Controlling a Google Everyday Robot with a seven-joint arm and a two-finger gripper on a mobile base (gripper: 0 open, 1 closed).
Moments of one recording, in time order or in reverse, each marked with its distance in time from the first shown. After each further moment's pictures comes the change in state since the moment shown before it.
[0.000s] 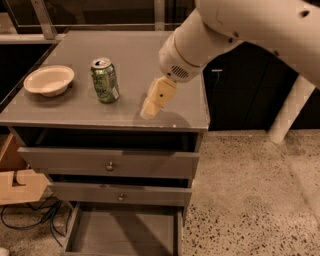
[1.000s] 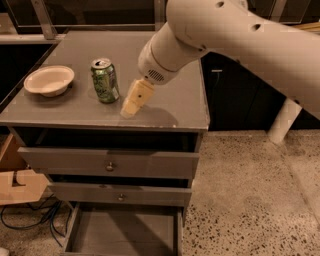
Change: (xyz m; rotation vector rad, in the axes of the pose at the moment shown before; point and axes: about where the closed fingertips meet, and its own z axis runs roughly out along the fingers) arm -0.036 -0.003 0.049 0.003 -0.056 -0.009
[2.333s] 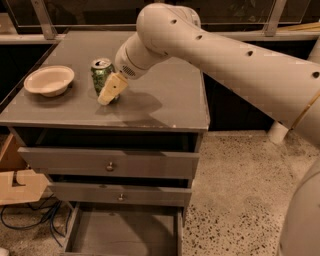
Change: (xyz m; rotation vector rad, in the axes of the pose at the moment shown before) arm -0.044 -0.049 0.094 0.030 -0.109 0.051
